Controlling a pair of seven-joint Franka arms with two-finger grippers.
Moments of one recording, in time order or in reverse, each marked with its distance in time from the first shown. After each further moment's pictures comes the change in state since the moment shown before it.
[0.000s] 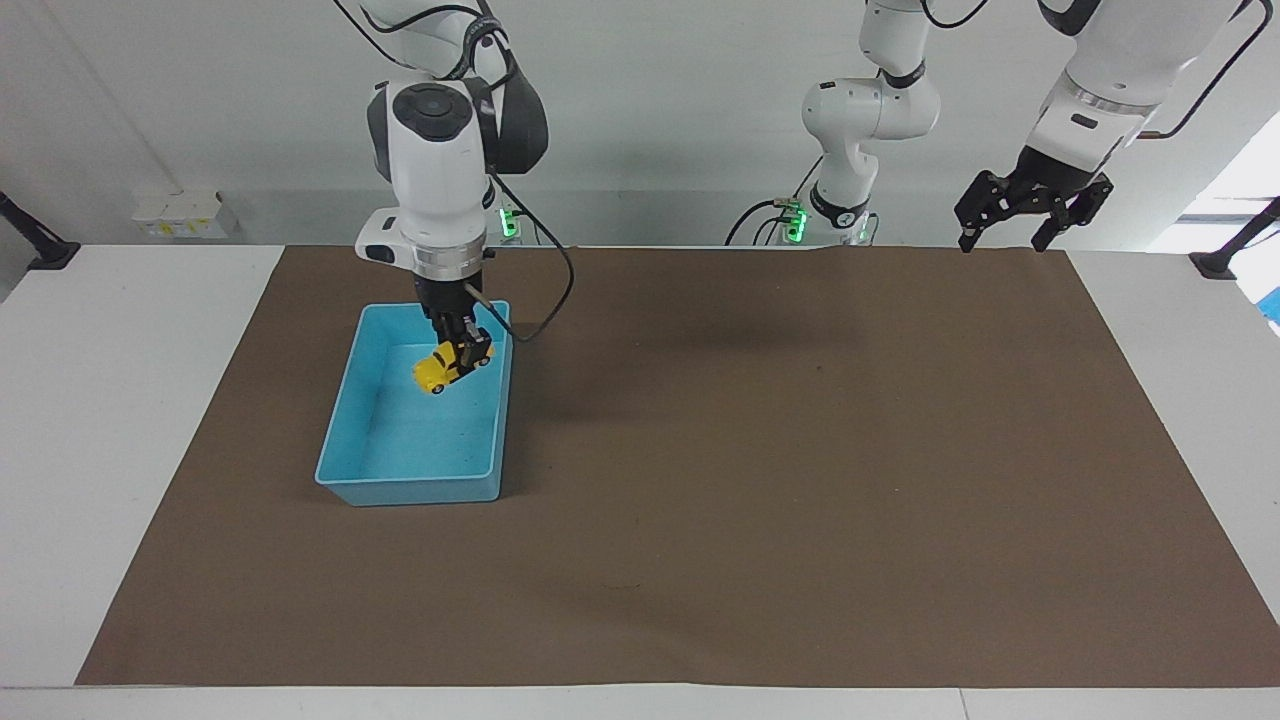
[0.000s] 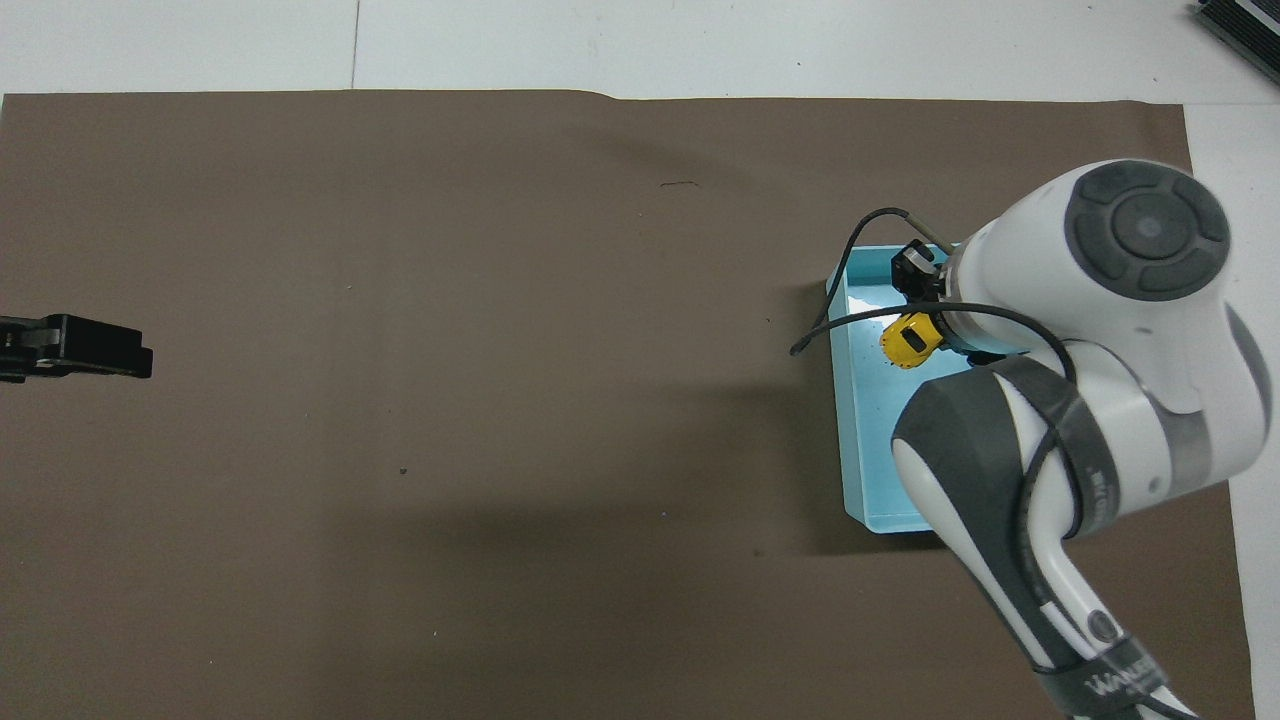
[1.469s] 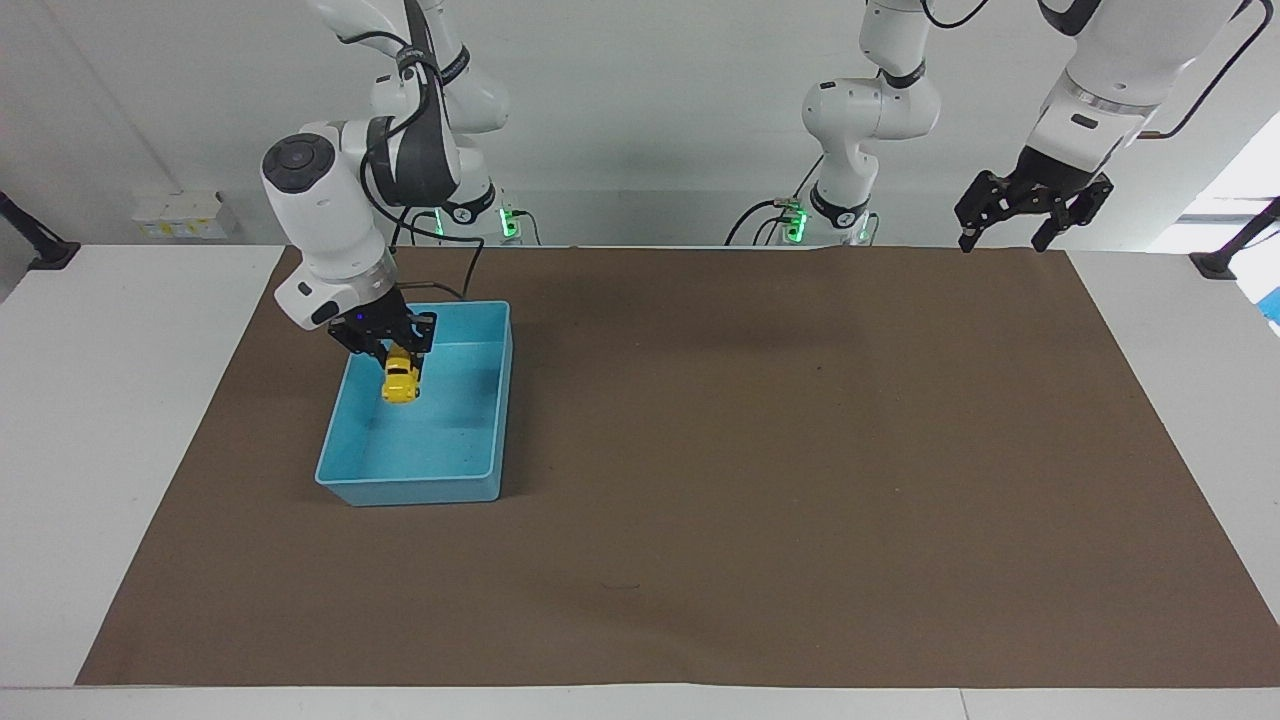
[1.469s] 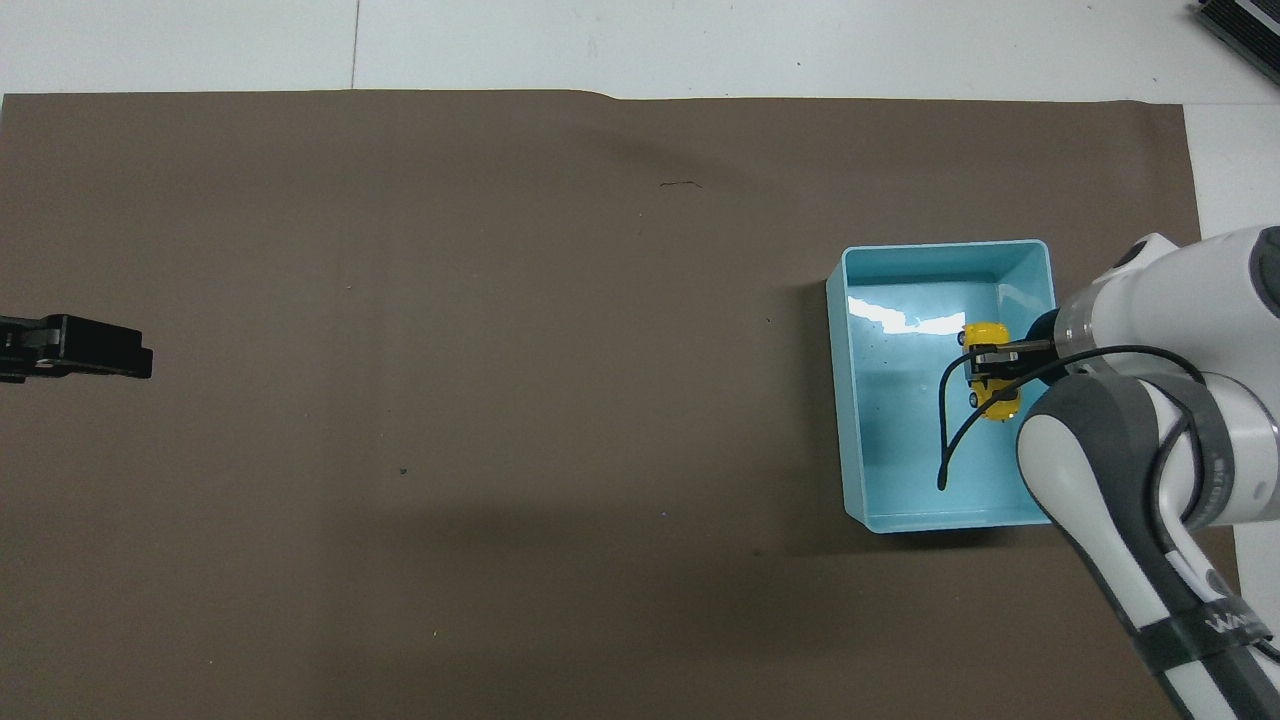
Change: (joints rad) left arm 0.000 0.000 0.000 0.000 0.000 -0.001 0.000; right arm -0.199 -0.069 -0.002 -0.292 0.152 0.181 -1.090
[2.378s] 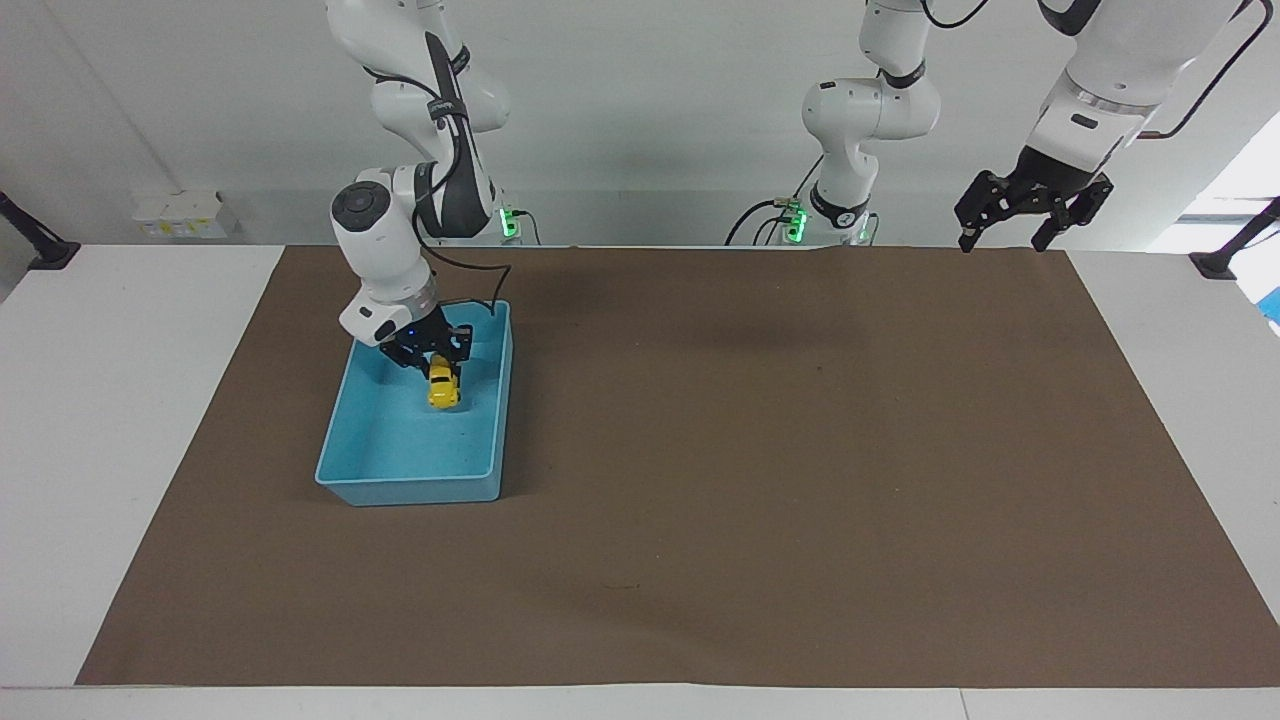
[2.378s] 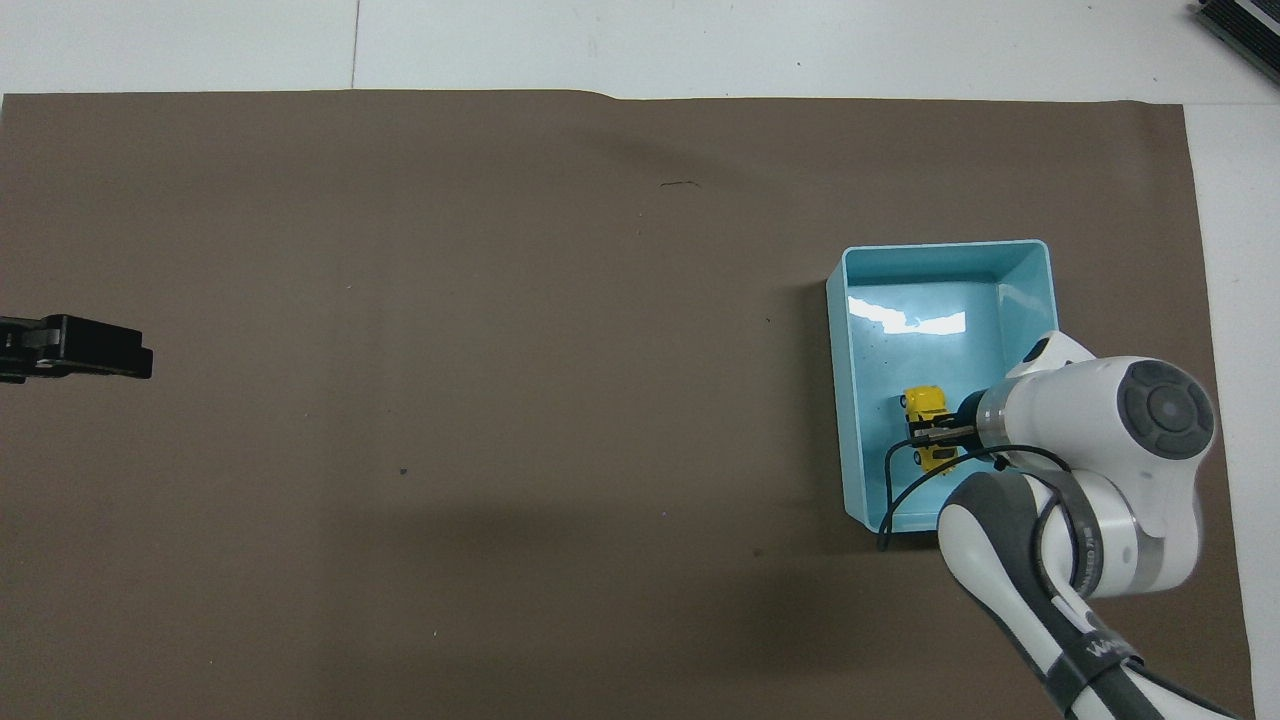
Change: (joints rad) left arm 0.000 0.000 0.000 0.000 0.000 0.000 0.000; right arm 0.043 -0.032 0.005 -0.331 0.036 0.318 -0.064
